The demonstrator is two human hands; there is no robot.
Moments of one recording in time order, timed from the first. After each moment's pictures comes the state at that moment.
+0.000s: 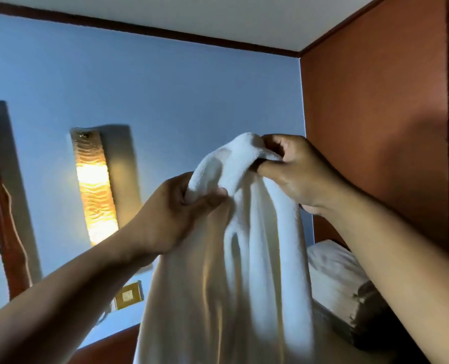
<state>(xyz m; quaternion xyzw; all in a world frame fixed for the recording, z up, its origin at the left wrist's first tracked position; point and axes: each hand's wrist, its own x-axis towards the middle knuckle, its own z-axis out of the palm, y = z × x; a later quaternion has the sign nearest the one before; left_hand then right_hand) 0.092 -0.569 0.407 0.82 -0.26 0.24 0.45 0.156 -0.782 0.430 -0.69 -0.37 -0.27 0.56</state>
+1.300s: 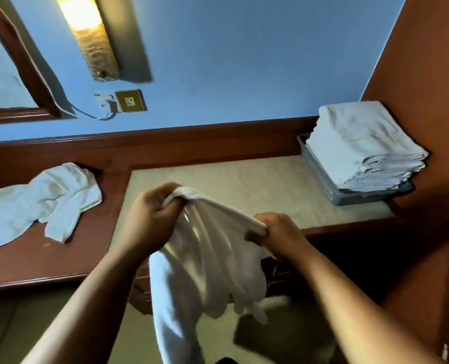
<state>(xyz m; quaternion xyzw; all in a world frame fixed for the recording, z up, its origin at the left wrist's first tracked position) 0.083 -0.713 0.080 0.86 0.13 0.24 0.42 0.217 -0.938 0.003 -0.89 -0.35 0.07 0.29</state>
